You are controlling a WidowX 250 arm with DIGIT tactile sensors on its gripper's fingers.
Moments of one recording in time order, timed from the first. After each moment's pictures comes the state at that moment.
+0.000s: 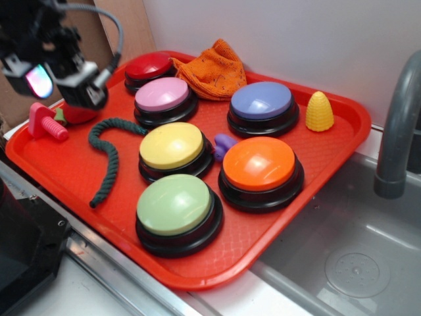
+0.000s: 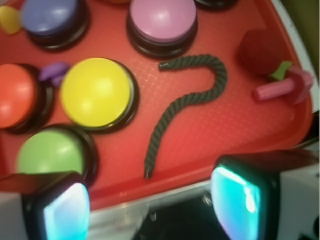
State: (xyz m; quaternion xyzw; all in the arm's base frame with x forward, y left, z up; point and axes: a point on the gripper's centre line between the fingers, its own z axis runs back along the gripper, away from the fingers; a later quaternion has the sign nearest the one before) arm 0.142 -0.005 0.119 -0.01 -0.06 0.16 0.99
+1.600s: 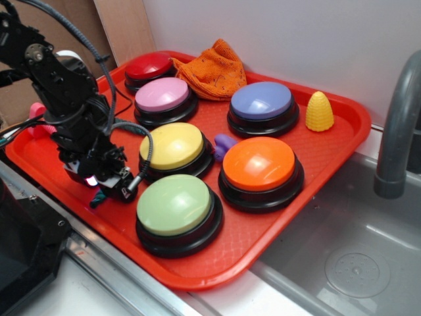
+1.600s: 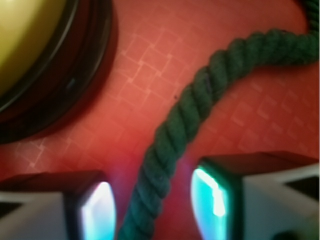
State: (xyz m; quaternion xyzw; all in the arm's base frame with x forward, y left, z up) arm 0.145 -0.001 0.014 -0.01 -0.07 0.13 0.99
